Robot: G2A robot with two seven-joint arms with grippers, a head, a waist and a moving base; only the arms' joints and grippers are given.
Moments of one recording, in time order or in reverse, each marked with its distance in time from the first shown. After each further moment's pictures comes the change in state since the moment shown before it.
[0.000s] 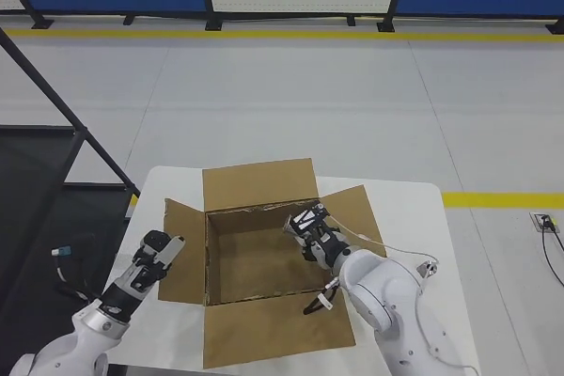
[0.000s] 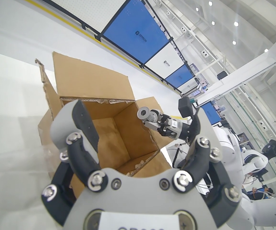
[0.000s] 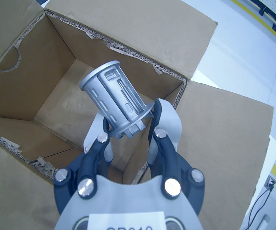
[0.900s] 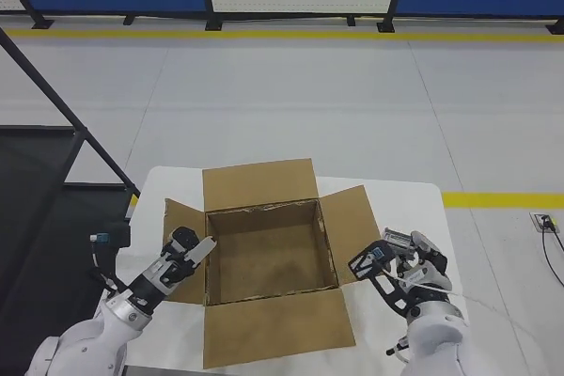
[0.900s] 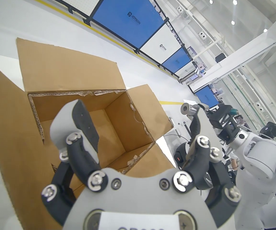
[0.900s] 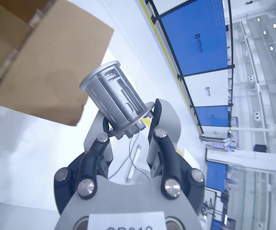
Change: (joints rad) left arm -0.095 0.008 0.110 0.005 0.055 0.039 -0.067; right arm -0.385 0.074 0.079 -0.599 -0.888 -0.257 0.193
